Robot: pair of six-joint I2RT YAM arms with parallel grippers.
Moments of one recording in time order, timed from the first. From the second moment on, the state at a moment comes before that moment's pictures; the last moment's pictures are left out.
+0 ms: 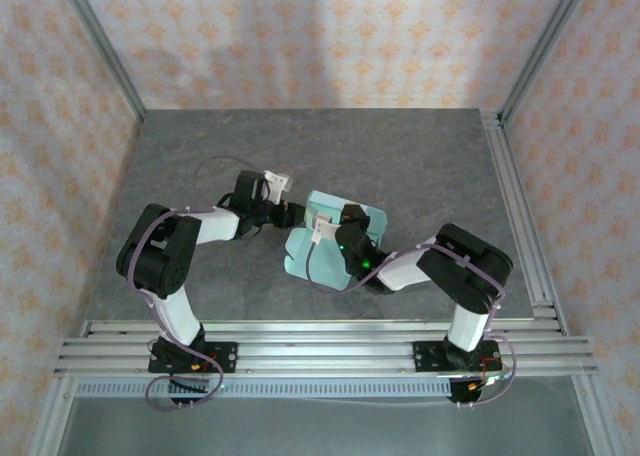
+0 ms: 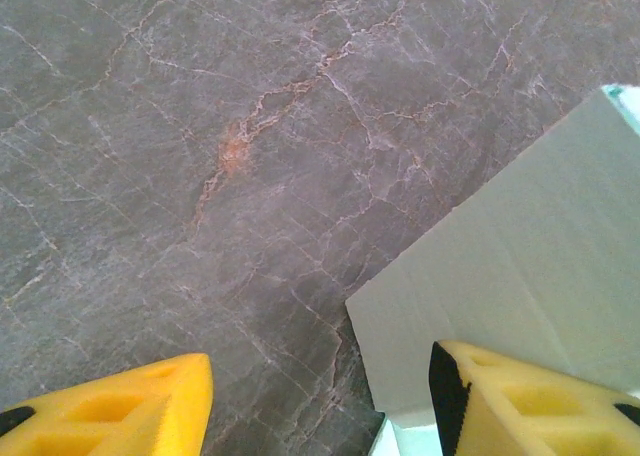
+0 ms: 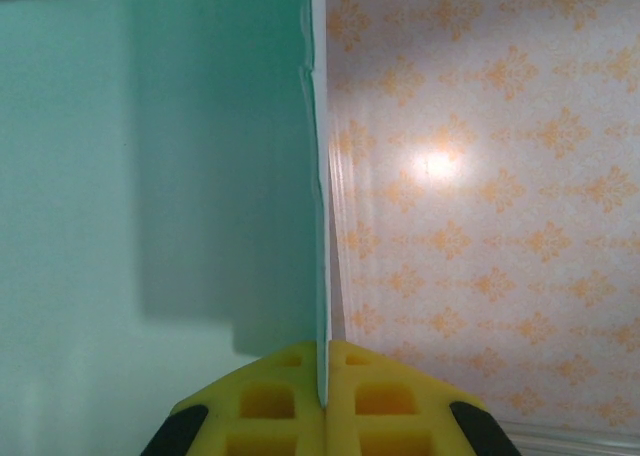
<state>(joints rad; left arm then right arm) -0.29 1.78 0.82 0.22 0.47 -0.17 0.90 1.77 0.62 0.86 0.82 -1.25</state>
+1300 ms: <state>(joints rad) -0.30 1.79 0.77 0.33 0.58 -0.05 0.89 1.79 0.62 0.87 0.84 -1.24</state>
